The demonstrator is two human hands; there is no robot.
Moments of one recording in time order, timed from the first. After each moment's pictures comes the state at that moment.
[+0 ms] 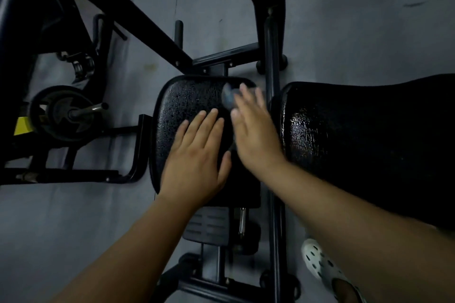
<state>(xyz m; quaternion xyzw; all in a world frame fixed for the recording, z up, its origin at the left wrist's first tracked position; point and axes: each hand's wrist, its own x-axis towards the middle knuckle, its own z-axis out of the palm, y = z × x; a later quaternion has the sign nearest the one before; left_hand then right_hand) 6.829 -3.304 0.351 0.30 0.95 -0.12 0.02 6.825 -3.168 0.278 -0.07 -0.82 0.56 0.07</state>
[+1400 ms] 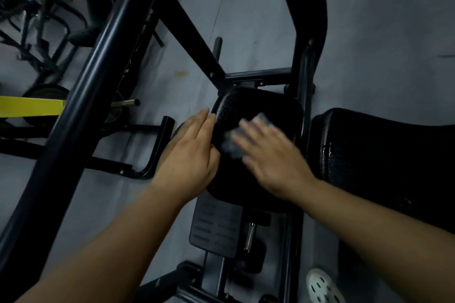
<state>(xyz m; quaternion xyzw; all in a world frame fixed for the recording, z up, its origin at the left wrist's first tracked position) 6.819 -3.372 0.419 0.19 0.98 0.00 0.05 6.835 -3.191 0.299 0.20 -0.93 0.29 0.04</state>
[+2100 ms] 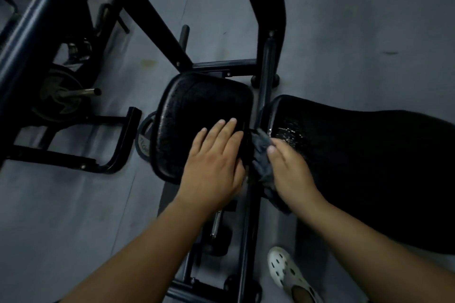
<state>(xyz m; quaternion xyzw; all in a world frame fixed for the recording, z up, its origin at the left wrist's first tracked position) 6.883 -3.275 0.362 0.26 0.97 -0.02 0.04 6.917 -3.119 0.294 -0.13 -0.72 0.68 -0.01</state>
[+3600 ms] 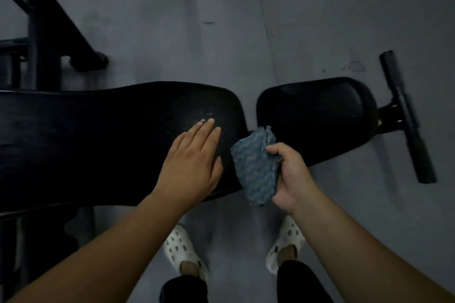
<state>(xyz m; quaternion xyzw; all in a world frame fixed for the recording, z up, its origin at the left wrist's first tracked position) 7.045 -2.816 0.239 0.39 0.90 0.08 0.16 7.141 -2.647 0.252 -0.54 -0.26 0.80 -0.07</state>
